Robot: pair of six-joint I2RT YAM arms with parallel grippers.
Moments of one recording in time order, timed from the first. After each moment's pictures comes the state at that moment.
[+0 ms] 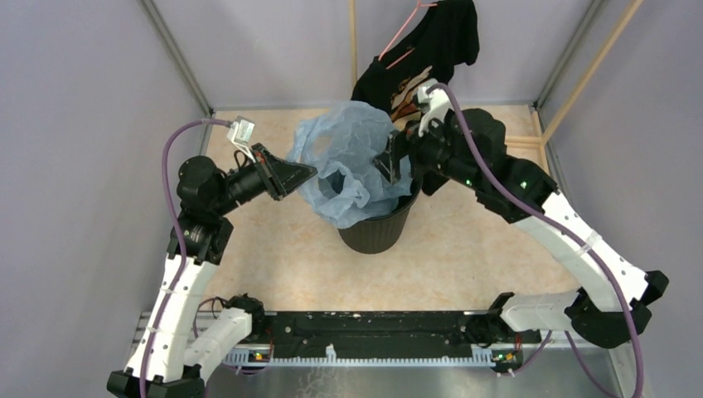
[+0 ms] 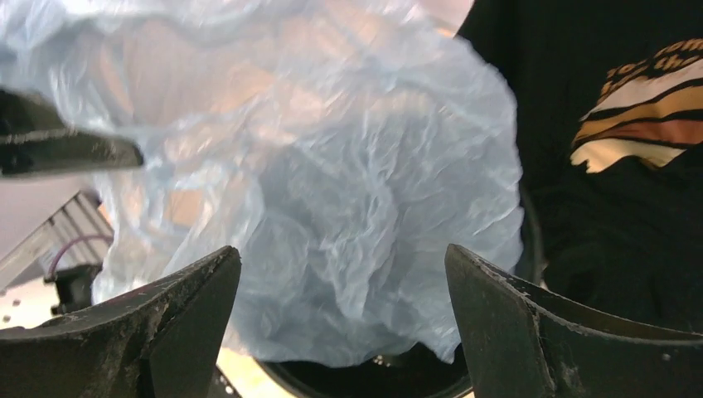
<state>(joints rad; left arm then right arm) -0.21 0.83 1.03 -0.16 0.74 -0.64 0.84 1.22 1.55 -0.60 0.03 0.19</state>
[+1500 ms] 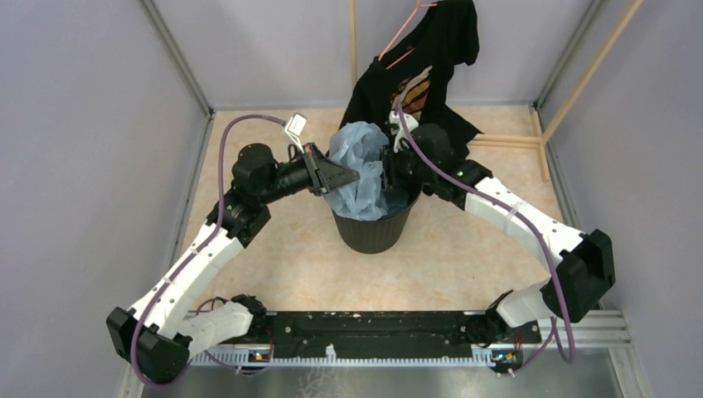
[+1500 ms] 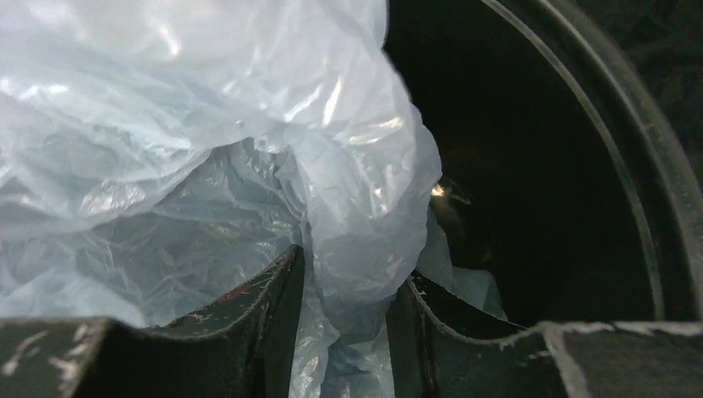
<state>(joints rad) -0.51 1.03 1.03 -0.06 0.56 -0.87 0.67 1.42 1.26 -0.36 -0.17 0.30</state>
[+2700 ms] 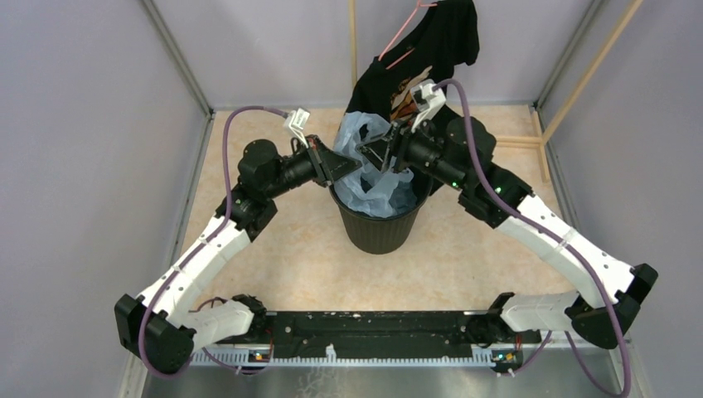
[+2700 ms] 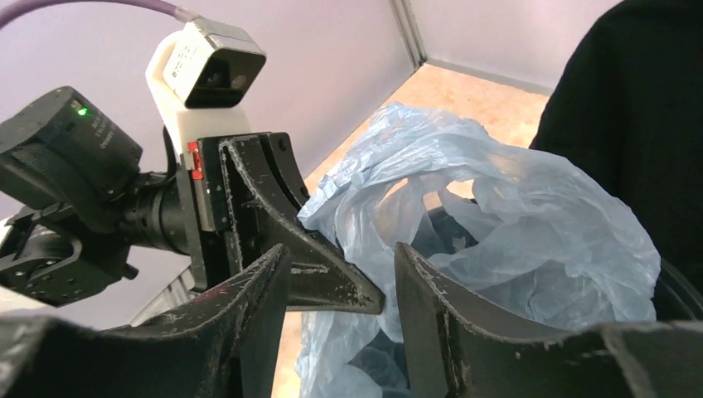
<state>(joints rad) -0.51 1.10 1.02 0.07 0.50 -0.74 0.82 1.22 1.38 -0.18 -0.08 0.39</state>
